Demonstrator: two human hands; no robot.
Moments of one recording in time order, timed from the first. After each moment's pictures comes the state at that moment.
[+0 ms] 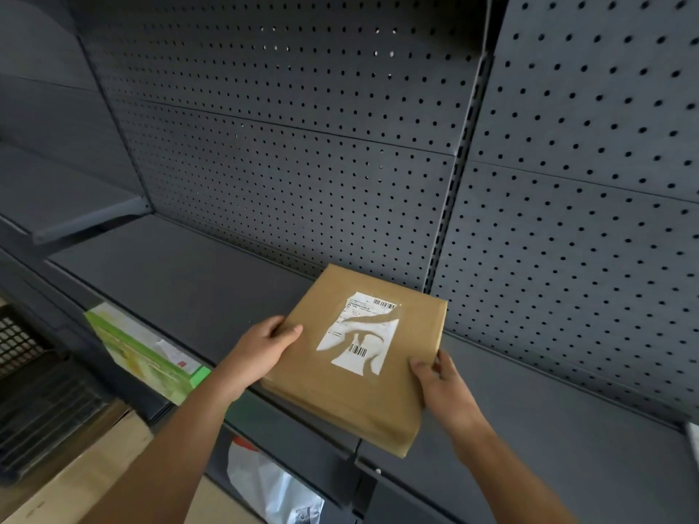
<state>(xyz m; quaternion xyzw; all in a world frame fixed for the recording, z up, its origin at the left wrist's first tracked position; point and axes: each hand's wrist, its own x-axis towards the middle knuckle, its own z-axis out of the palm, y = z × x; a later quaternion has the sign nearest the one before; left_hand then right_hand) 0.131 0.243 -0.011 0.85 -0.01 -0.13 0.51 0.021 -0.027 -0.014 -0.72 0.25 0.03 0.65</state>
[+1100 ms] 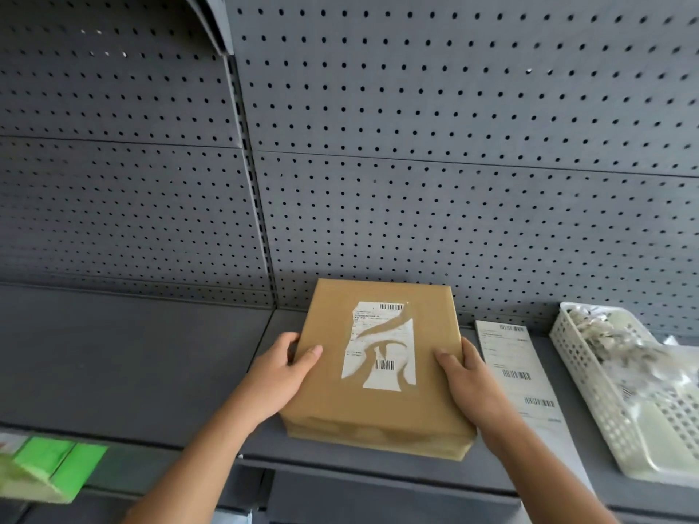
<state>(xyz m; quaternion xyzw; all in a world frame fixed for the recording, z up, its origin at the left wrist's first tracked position) 0.016 0.034 0.003 0.86 -0.20 -0.22 0.42 -0.152 -0.198 0.002 -0.71 0.39 -0.12 0.57</state>
